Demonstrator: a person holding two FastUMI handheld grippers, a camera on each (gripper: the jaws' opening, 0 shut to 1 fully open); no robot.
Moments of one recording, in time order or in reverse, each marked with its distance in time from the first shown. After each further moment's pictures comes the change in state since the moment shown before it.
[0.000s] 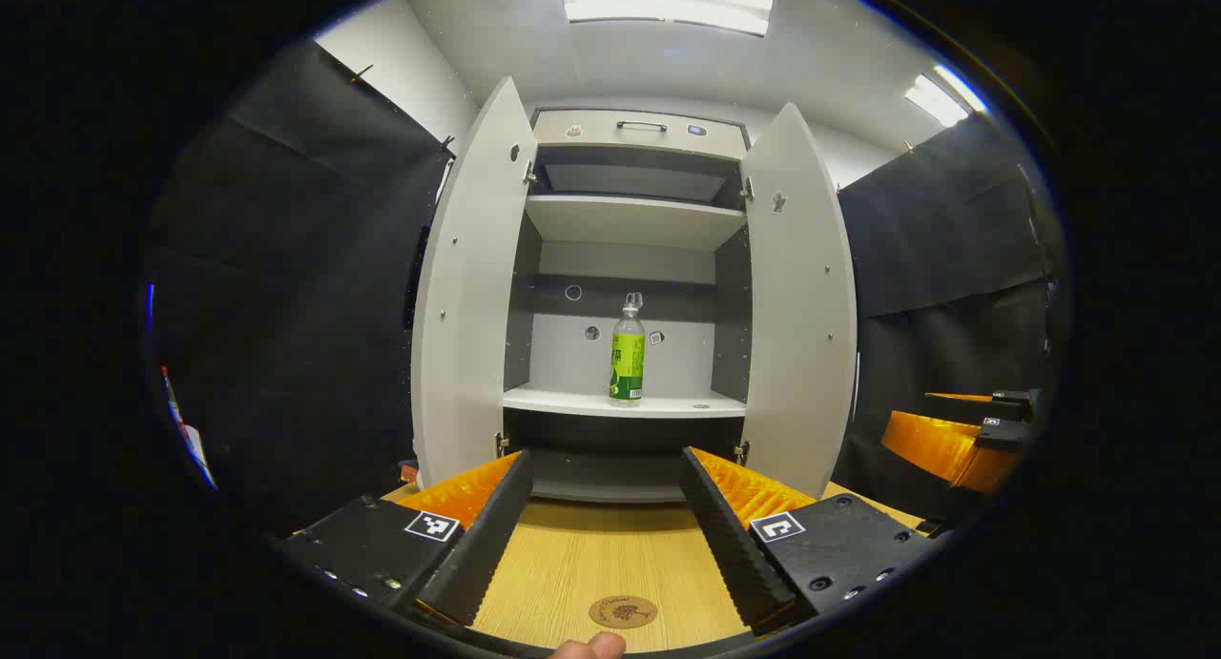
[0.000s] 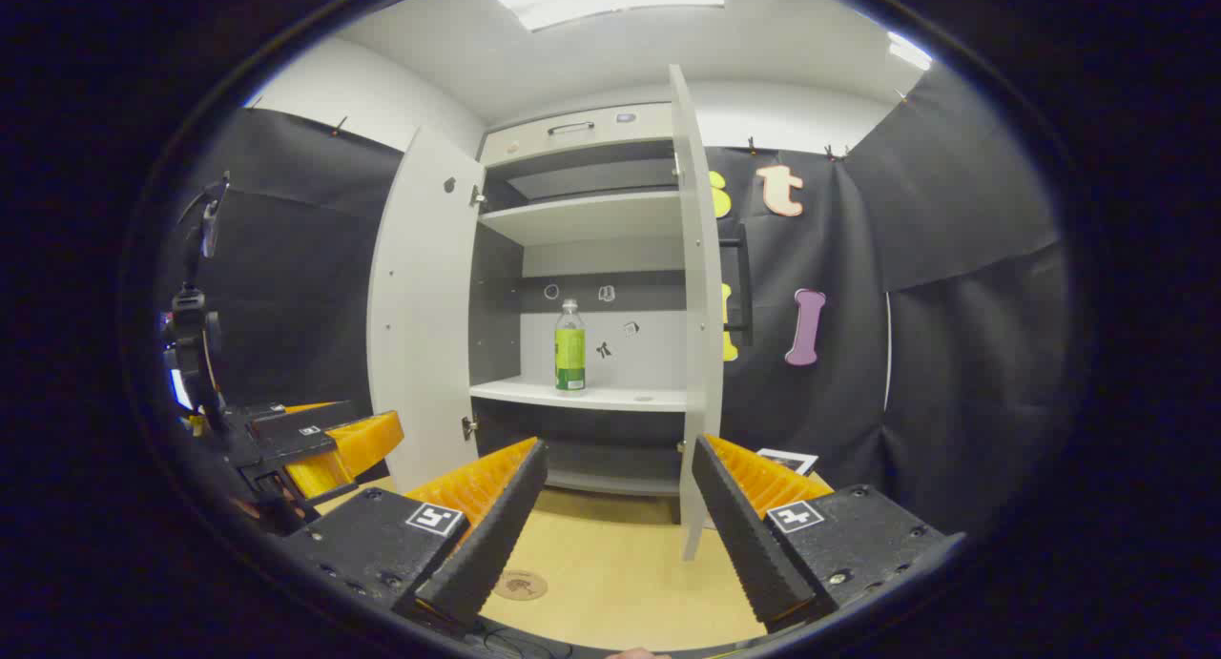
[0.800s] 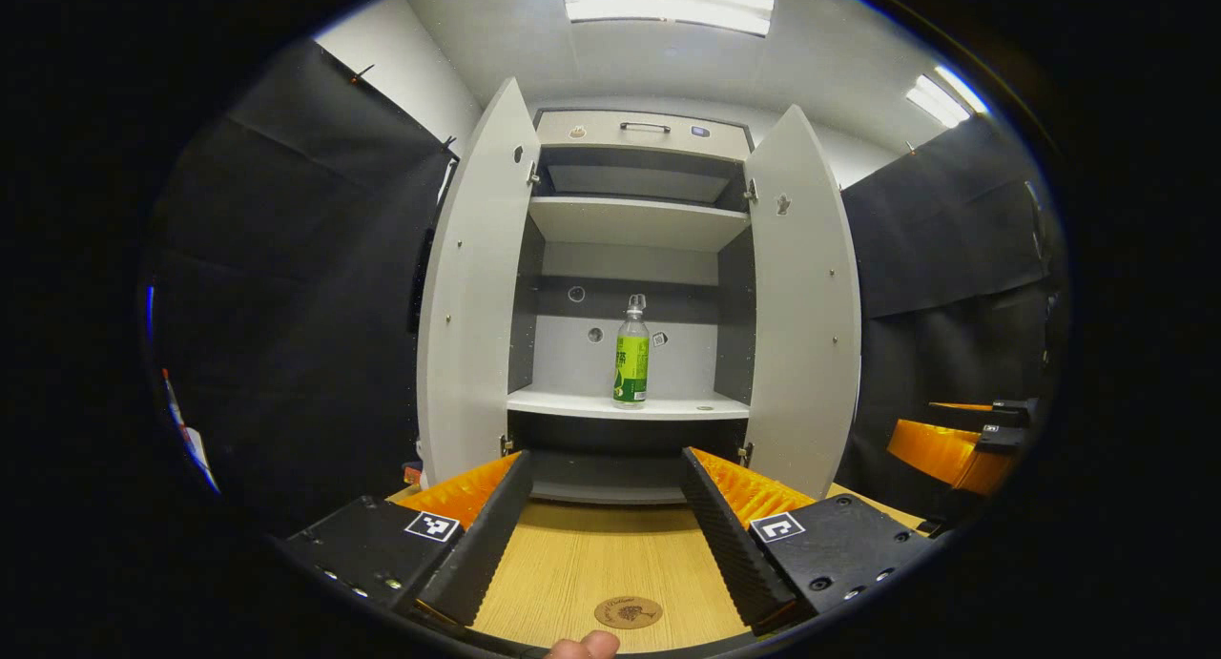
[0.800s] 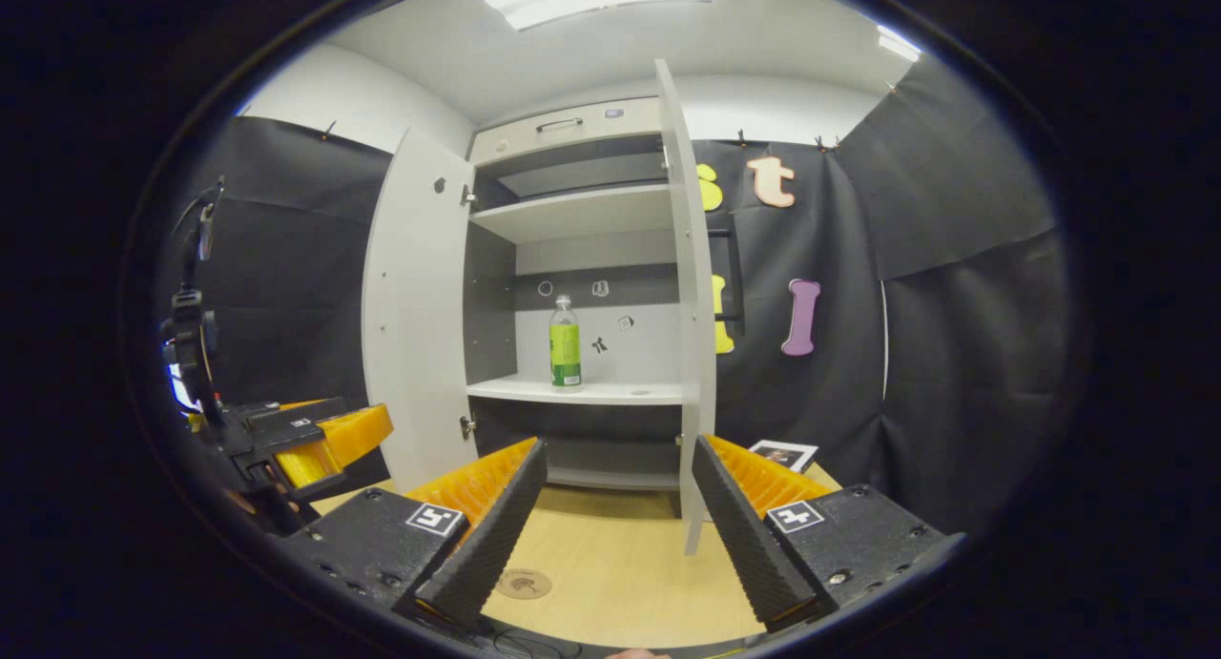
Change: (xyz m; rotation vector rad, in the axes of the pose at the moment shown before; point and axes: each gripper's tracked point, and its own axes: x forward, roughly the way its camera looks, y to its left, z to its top) left arm 0.004 0.003 0.003 -0.010 0.008 -0.015; right arm -0.001 -0.004 -0.005 0.015 0.020 -0.017
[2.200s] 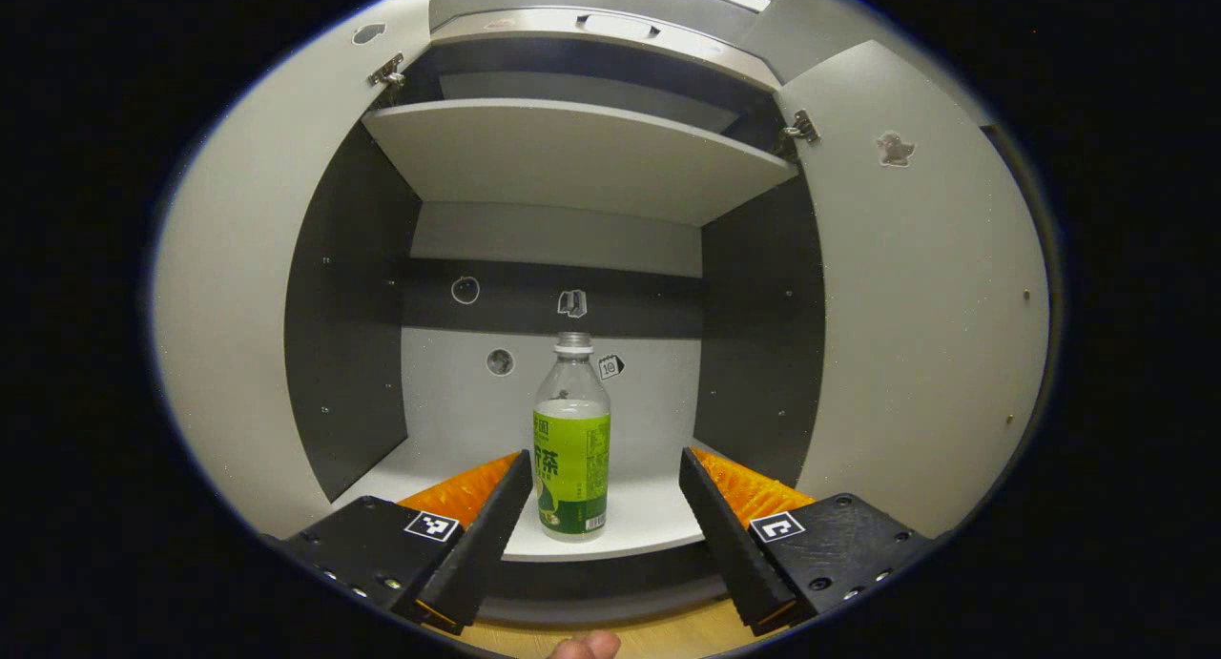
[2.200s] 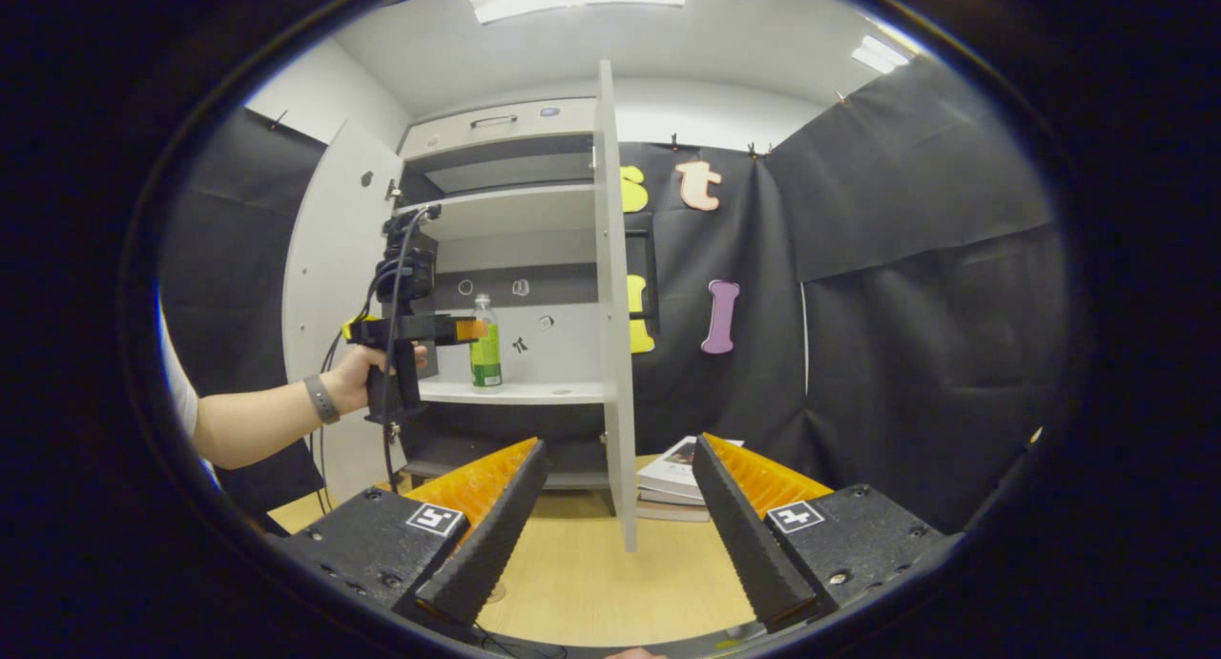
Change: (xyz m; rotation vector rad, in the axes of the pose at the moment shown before) left arm 0.353 -0.025 0.030 0.006 0.057 -0.201; right arm -0.003 -0.041 -0.002 0.020 -0.005 -0.274
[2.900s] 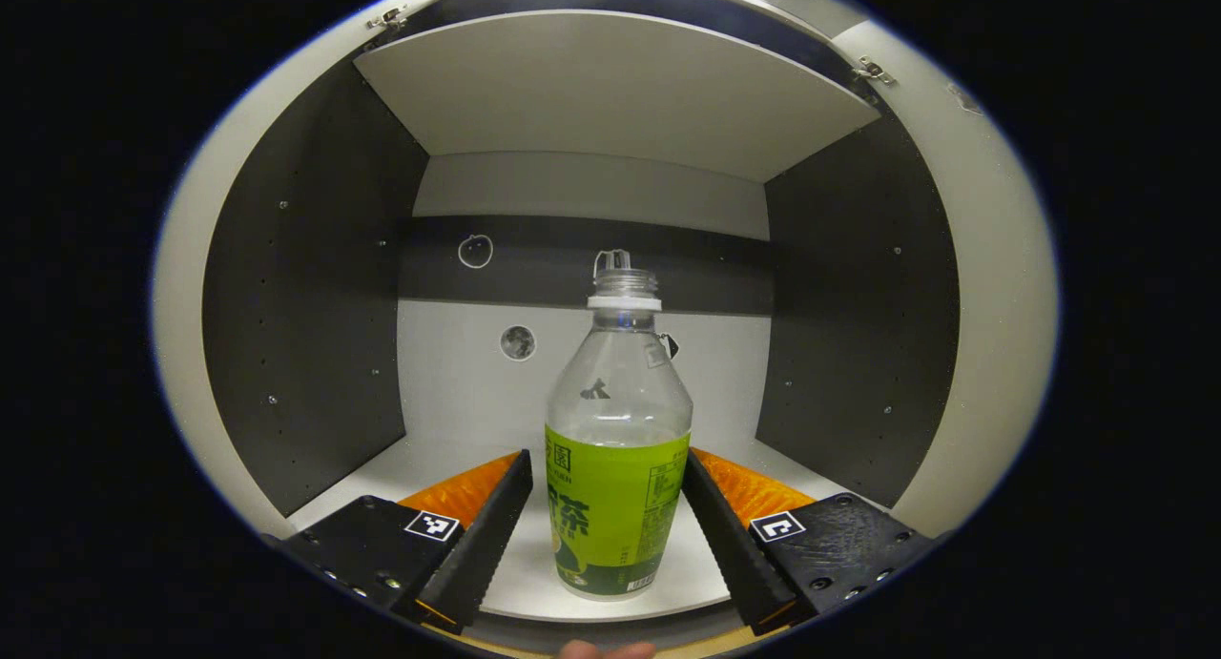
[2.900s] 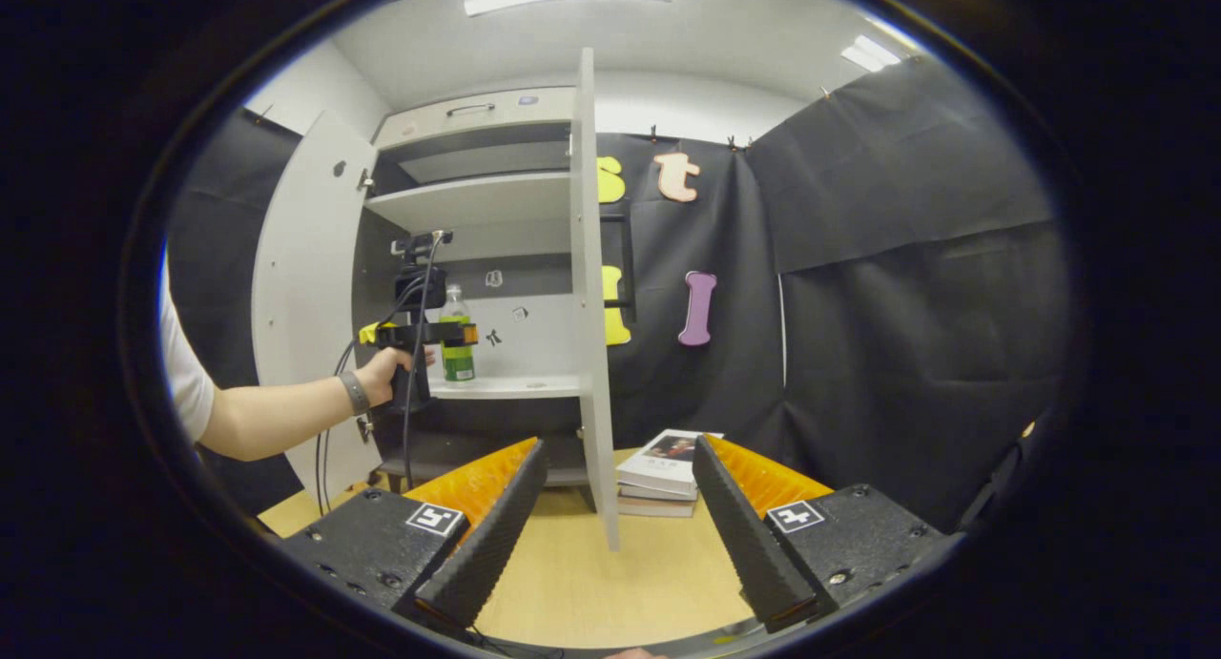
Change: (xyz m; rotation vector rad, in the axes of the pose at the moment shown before) left arm 0.080 0.028 -0.025 -0.006 0.029 0.088; right arm 0.014 -0.013 -0.004 0.004 0.018 -0.069
